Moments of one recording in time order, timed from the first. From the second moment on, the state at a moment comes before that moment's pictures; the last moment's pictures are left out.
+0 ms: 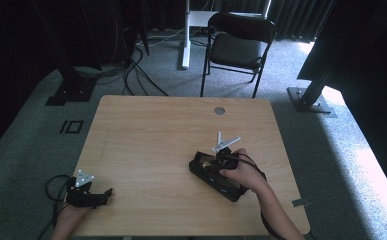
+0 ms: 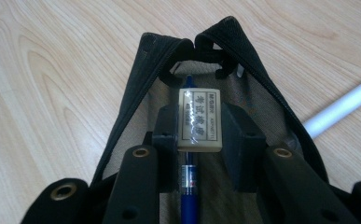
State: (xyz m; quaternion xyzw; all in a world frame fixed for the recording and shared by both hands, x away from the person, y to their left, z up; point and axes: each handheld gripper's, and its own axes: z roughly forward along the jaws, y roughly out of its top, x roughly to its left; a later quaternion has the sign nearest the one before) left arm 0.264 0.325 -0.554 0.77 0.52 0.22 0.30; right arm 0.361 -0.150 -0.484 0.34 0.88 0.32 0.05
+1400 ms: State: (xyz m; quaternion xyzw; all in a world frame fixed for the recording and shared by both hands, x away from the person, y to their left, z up) left arm 0.264 0.325 -0.554 0.77 0.52 0.22 0.30; right arm 0.355 -0.163 -0.458 0.33 0.88 0.34 0.07
